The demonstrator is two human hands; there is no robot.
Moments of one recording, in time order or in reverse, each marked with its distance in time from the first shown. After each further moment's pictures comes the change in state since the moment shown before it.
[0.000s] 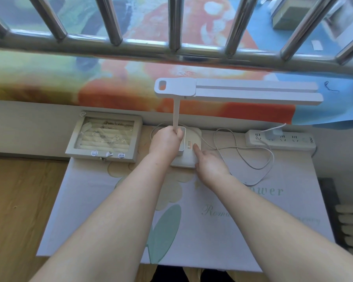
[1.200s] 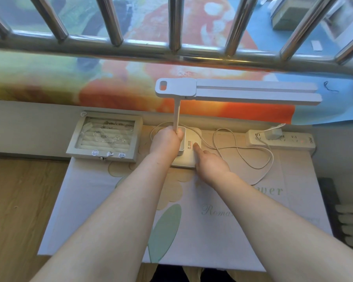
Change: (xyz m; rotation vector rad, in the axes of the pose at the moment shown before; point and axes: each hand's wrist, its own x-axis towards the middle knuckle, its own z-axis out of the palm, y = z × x) left_hand 0.000 0.000 0.000 0.035 -0.008 0.001; right_hand 0.003 0.001 -0.004 0.012 0.004 0.008
